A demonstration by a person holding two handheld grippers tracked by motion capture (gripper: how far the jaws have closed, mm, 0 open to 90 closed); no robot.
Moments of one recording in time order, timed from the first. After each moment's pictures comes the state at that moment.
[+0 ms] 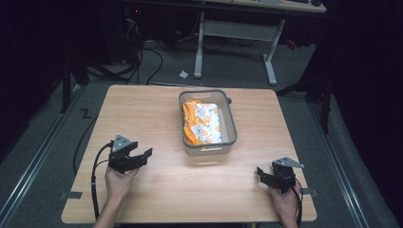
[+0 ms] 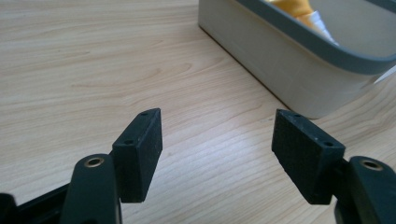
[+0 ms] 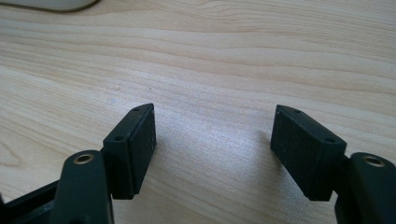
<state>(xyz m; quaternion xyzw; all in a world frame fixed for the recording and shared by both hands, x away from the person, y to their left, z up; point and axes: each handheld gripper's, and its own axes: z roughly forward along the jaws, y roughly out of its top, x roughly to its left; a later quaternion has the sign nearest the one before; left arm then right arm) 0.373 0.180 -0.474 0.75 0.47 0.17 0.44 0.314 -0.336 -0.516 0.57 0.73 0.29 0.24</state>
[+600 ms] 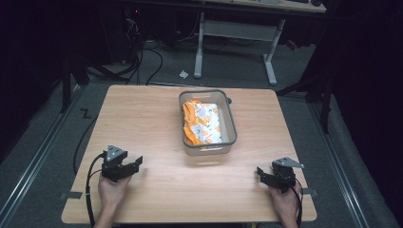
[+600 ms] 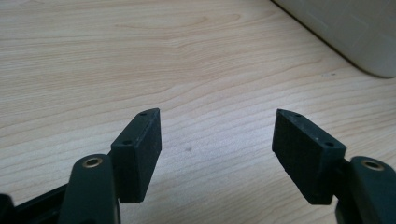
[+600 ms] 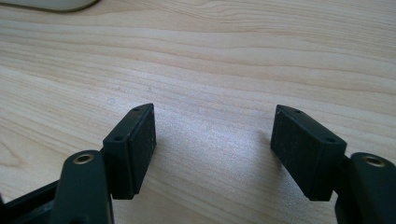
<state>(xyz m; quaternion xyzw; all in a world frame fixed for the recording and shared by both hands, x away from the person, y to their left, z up) 0.363 0.205 -0.512 0.74 0.51 0.19 0.39 0.314 -0.336 -0.516 0.57 0.73 0.29 0.24</state>
